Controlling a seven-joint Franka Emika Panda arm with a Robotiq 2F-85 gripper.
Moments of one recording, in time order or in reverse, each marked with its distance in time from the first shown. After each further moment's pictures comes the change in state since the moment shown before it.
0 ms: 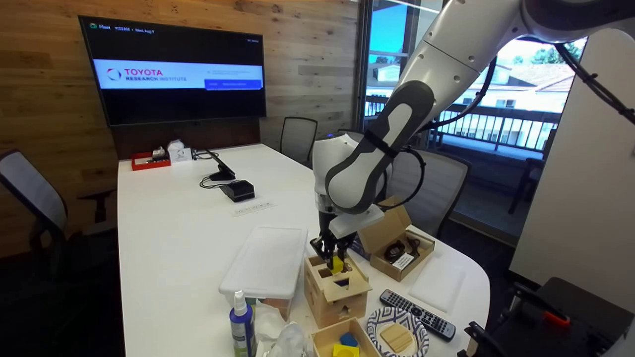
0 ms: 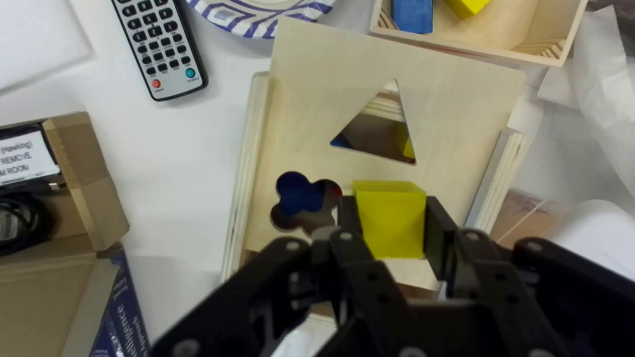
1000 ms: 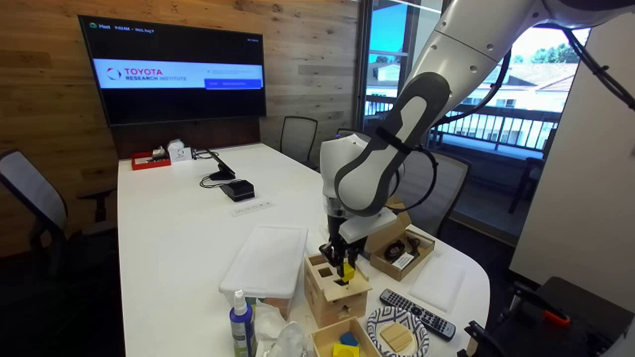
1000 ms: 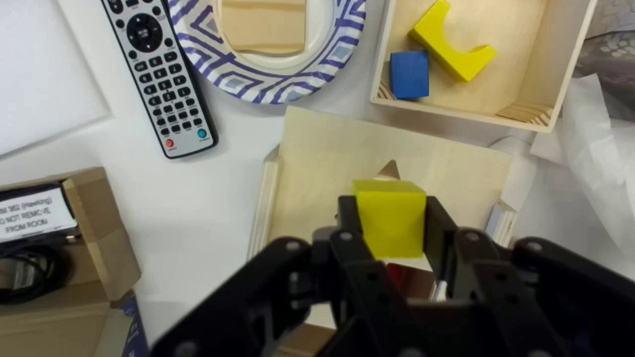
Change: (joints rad) arm 0.023 -0.071 -0.003 -0.109 0.032 -0.005 0.004
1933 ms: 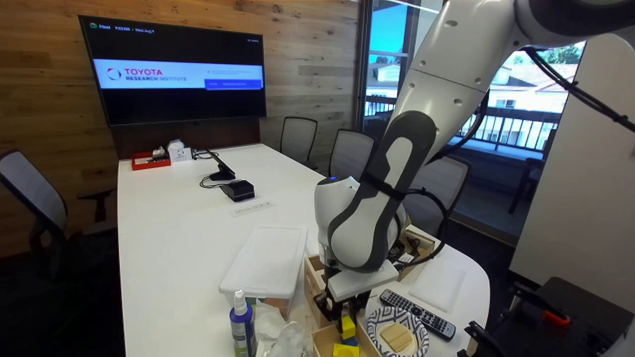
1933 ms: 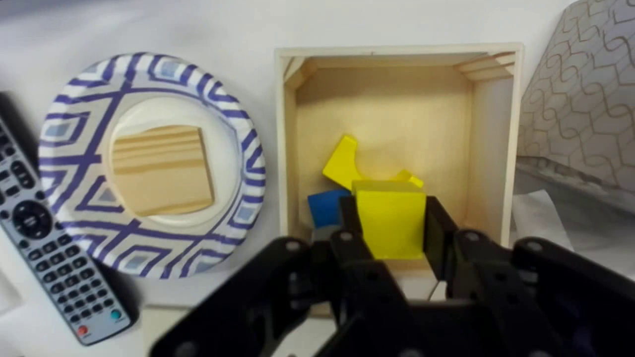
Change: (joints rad) arm 0.156 0.111 0.004 -0.056 0.196 0.102 0.159
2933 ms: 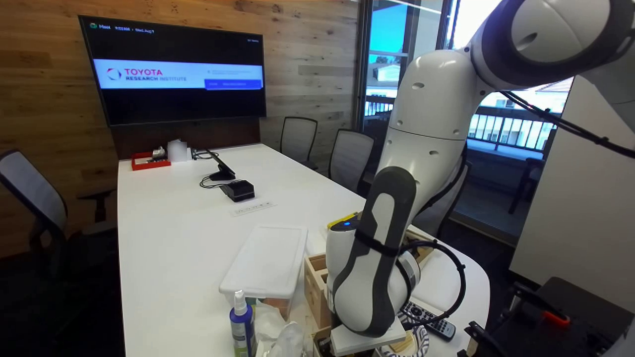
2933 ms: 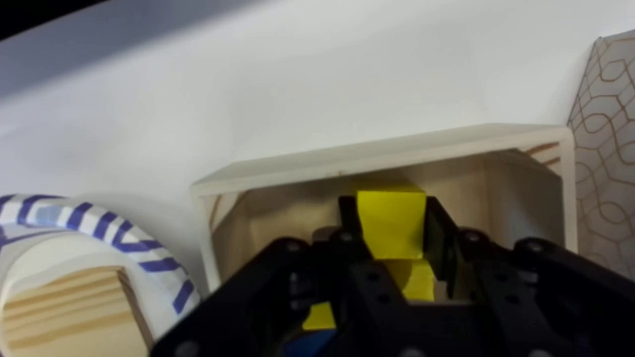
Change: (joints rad) arm 0.012 0.205 0.080 -0.008 0.203 0.257 0.005
